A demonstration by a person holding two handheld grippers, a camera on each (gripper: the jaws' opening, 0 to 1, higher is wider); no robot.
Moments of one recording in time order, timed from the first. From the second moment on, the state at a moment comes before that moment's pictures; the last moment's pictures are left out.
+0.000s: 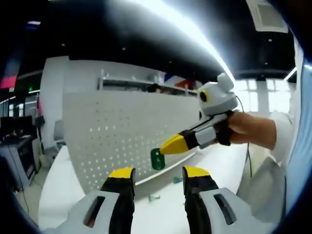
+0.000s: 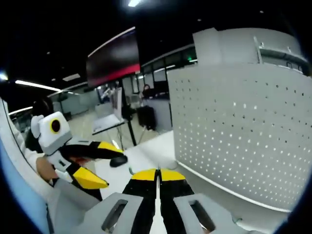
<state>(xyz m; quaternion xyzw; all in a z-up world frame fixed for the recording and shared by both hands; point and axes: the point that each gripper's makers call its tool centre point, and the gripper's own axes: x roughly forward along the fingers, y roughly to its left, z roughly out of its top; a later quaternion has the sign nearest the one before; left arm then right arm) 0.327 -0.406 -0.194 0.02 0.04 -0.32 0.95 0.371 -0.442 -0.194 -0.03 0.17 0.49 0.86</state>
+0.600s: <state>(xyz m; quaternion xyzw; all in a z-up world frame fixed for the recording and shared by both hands) 0.345 -0.413 -0.180 0.05 0.00 -0.32 0.95 0.360 -0.429 -0.177 0.00 0.16 0.49 0.86</state>
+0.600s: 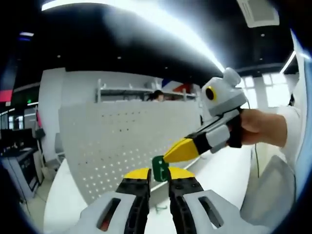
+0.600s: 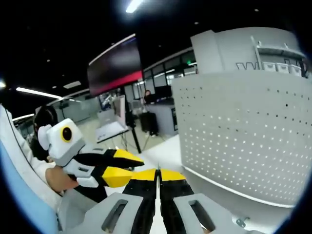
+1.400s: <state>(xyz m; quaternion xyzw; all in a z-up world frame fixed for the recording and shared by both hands) 0.354 -0.415 -0.189 0.06 0.00 -0.32 0.95 0.358 -0.419 -0.180 0.00 0.16 0.50 0.85</state>
